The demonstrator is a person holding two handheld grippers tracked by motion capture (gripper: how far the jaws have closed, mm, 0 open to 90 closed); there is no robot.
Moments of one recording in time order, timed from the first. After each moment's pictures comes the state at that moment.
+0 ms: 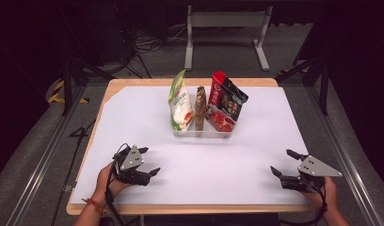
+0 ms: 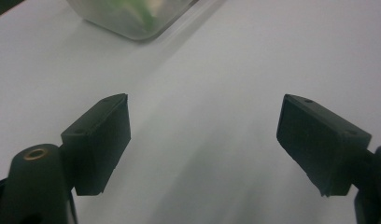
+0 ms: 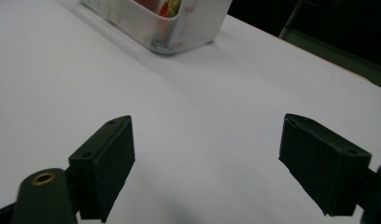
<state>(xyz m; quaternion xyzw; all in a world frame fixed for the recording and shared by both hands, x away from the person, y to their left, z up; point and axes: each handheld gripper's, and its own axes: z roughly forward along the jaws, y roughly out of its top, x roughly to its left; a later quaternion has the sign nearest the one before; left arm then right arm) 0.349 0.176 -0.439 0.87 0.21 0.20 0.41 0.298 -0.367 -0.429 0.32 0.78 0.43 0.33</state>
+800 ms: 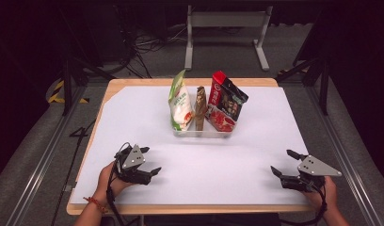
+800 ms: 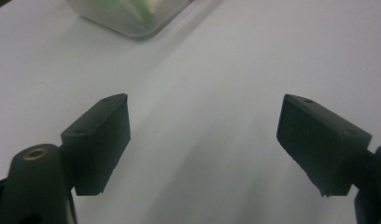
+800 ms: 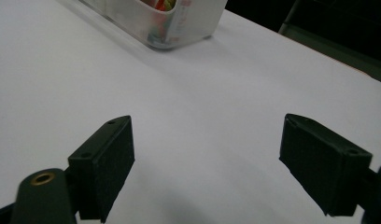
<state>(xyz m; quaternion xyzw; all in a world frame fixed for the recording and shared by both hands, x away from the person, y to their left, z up) 0.353 0.173 -0.441 0.87 0.22 0.19 0.40 0.300 -0.369 -0.431 0.32 0.78 0.42 0.33</state>
